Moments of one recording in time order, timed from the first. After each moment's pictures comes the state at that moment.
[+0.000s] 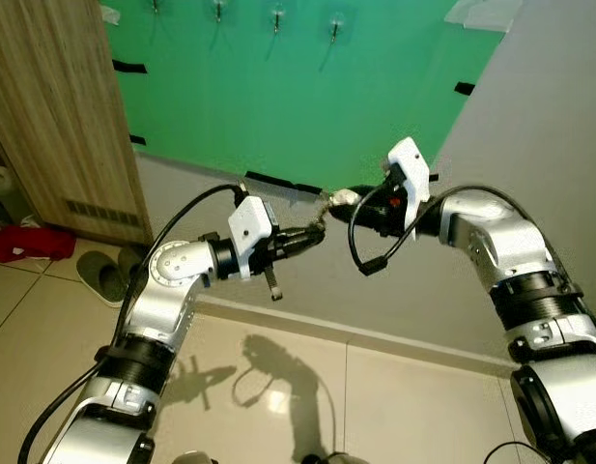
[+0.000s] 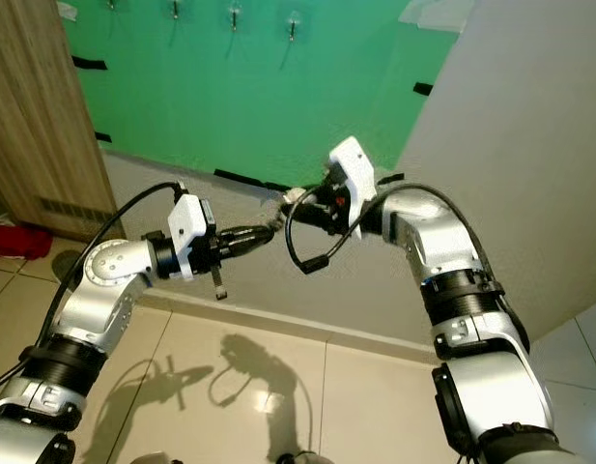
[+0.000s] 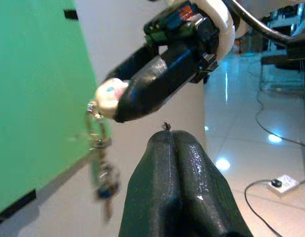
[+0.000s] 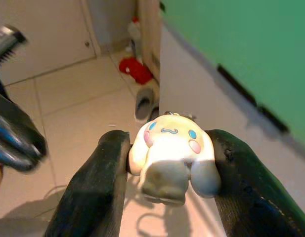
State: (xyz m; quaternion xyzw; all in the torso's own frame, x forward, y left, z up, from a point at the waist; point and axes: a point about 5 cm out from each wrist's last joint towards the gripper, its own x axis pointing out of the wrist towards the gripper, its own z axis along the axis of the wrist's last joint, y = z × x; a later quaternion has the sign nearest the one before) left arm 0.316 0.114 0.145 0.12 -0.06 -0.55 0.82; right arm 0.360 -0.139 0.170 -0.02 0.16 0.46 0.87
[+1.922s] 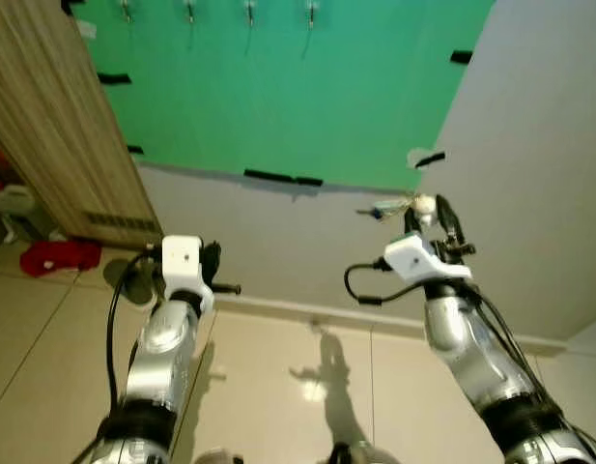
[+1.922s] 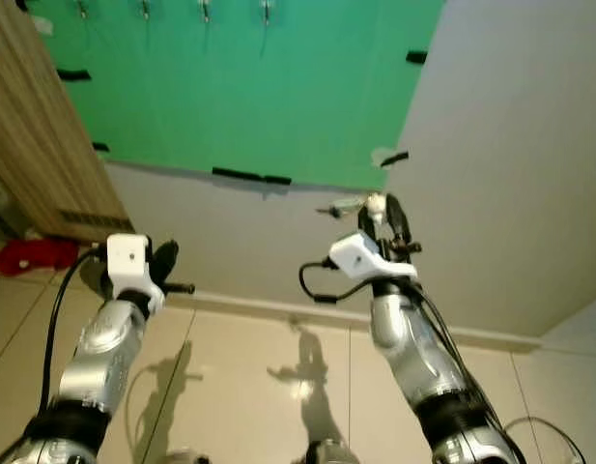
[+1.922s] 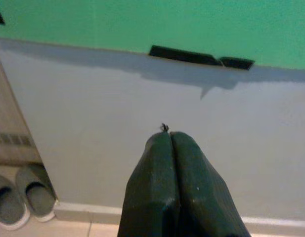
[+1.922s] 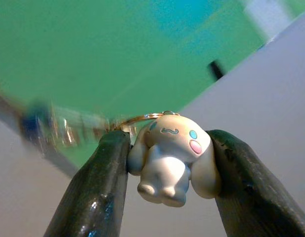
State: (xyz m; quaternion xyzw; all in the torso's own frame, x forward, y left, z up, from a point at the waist) left arm 0.299 0.171 0.061 -0.01 0.07 -0.07 1.00; right arm 0.299 -0.161 0.098 -0.44 -0.17 -0.05 0.88
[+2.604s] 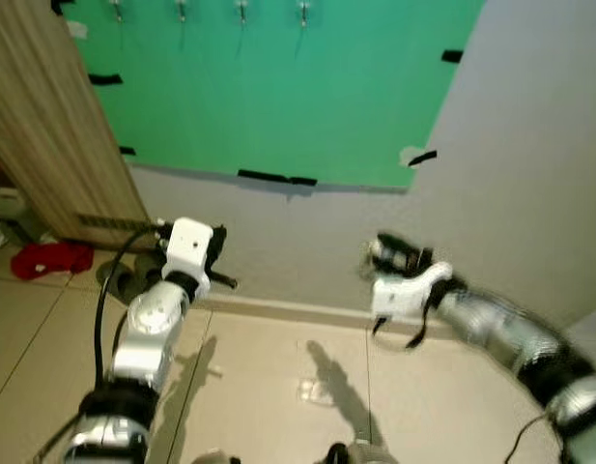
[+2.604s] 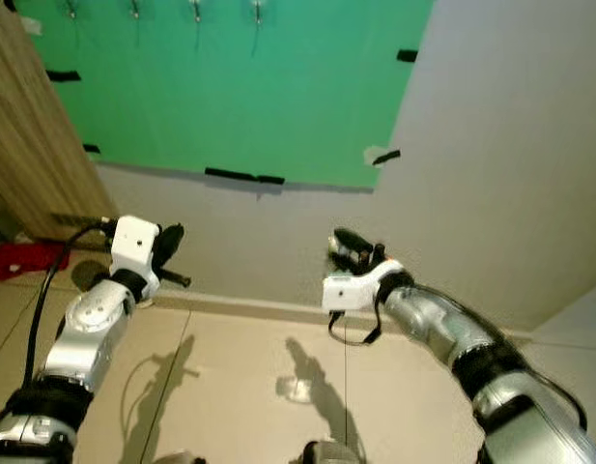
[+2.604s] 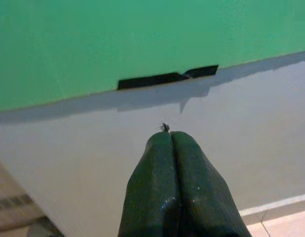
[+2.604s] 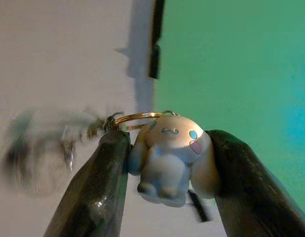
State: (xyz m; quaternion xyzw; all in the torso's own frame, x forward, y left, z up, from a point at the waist) left arm 0.321 0.180 0.087 0.10 0.03 -0.15 0.98; right arm 0.324 -0.172 0.088 -0.66 -0.12 0.26 0.69
